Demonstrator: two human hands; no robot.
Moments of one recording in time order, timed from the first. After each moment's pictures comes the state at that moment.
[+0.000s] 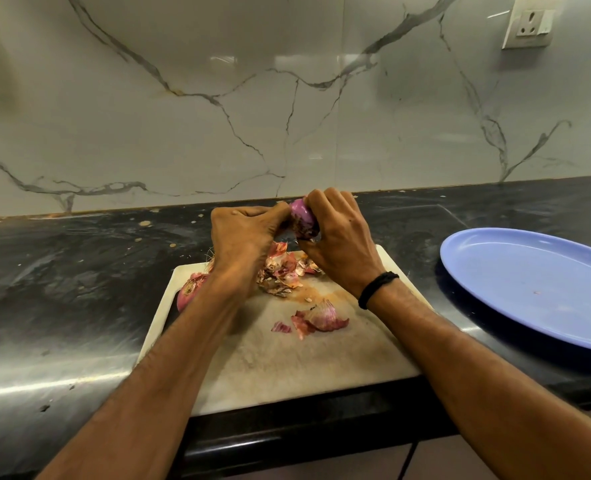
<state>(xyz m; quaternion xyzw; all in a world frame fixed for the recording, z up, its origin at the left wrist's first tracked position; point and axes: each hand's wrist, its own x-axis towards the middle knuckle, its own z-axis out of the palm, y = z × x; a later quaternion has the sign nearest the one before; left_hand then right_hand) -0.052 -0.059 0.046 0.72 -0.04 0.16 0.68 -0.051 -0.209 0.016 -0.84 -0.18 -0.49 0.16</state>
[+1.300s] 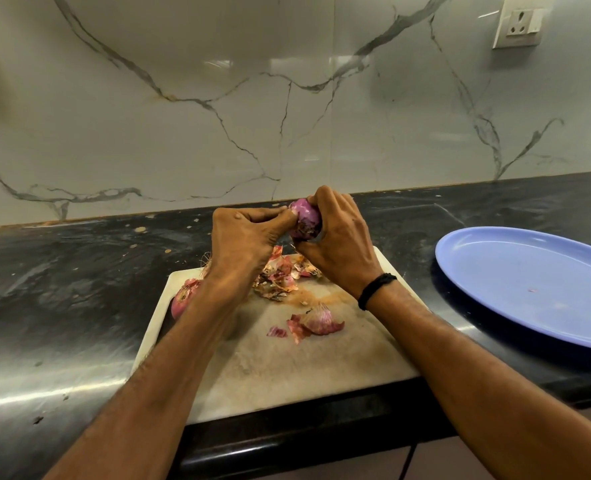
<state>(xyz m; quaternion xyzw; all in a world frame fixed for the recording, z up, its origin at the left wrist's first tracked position) -0.061 -0.059 0.051 0.74 -0.12 0.17 0.64 -0.051 -0.213 0.017 -0.83 -0.17 -0.49 0.22</state>
